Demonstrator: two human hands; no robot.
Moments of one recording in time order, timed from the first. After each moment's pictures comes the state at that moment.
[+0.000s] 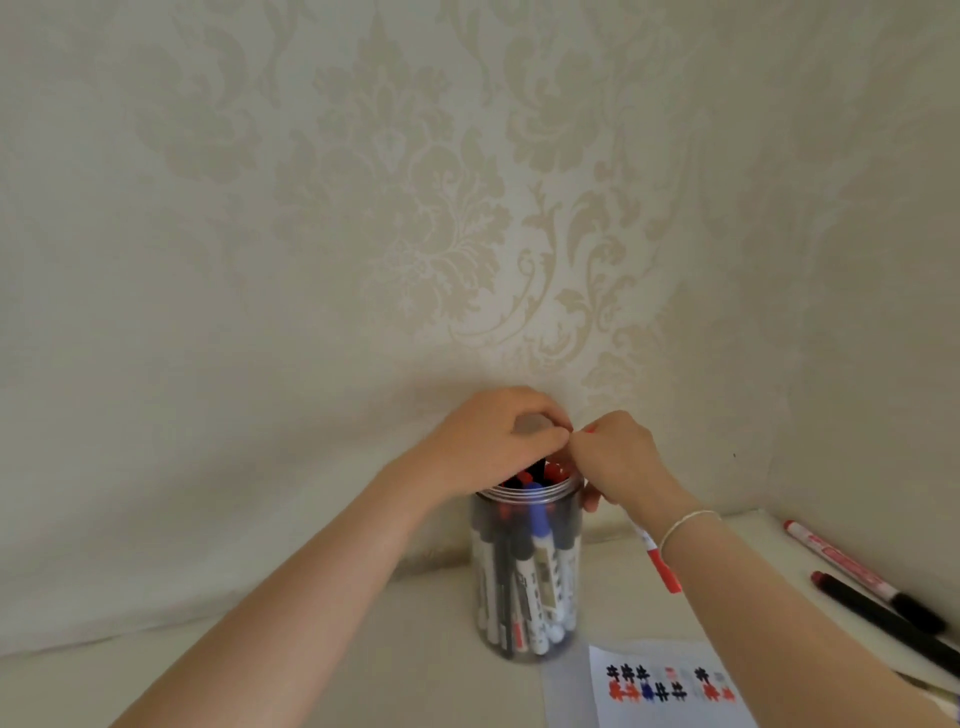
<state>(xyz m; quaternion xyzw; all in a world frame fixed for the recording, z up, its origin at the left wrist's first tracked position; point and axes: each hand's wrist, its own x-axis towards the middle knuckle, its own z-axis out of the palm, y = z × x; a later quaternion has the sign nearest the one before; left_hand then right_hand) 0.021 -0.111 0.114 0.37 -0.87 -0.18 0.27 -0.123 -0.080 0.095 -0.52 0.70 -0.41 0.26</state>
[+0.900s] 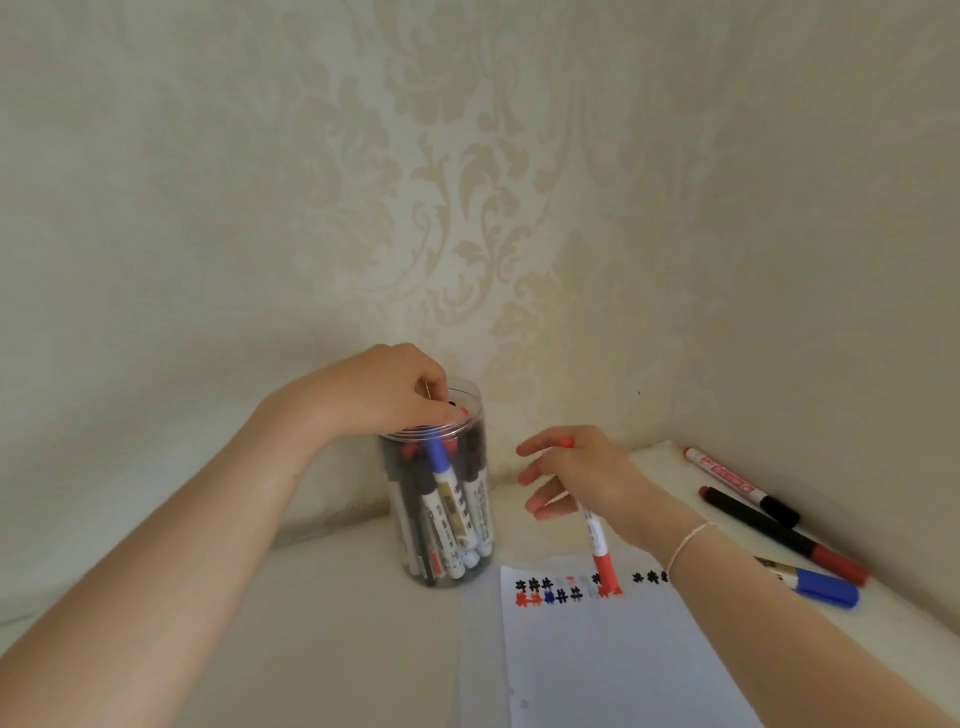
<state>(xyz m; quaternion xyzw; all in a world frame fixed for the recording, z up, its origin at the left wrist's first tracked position) 0.018 -0.081 0.136 0.46 -0.88 -0.06 0.10 -0.170 -0.017 0.048 -0.49 0.60 -0.45 0.45</state>
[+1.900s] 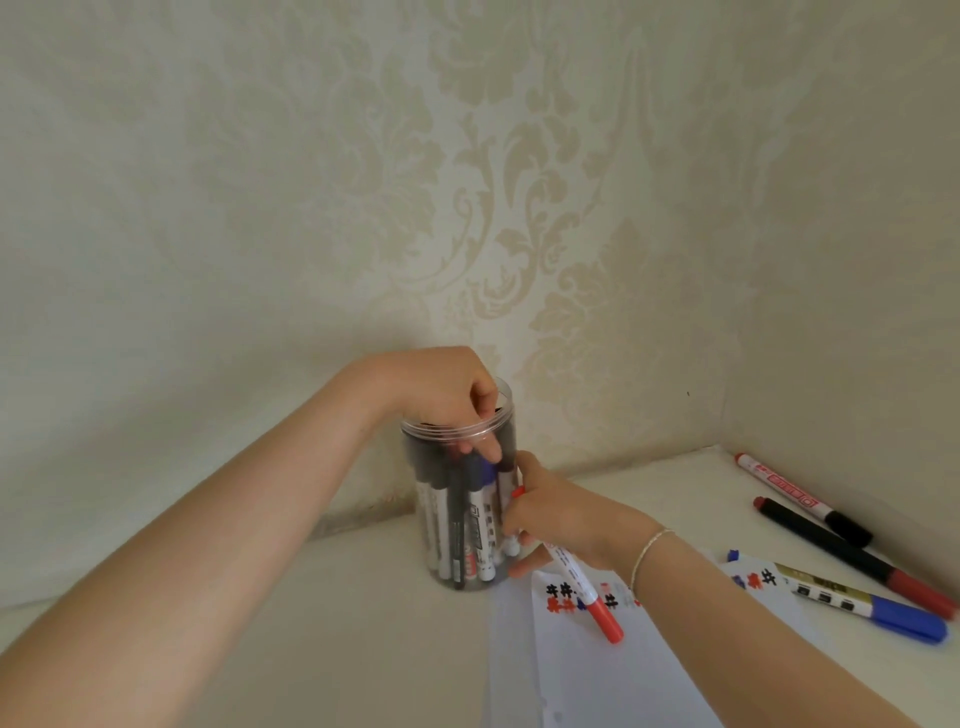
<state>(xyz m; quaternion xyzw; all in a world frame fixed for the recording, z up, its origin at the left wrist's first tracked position) 0.006 -0.101 0.138 0.45 -0.88 -0.16 -0.01 -0.126 -0.047 0.022 -0.58 0.55 -0.28 0.53</state>
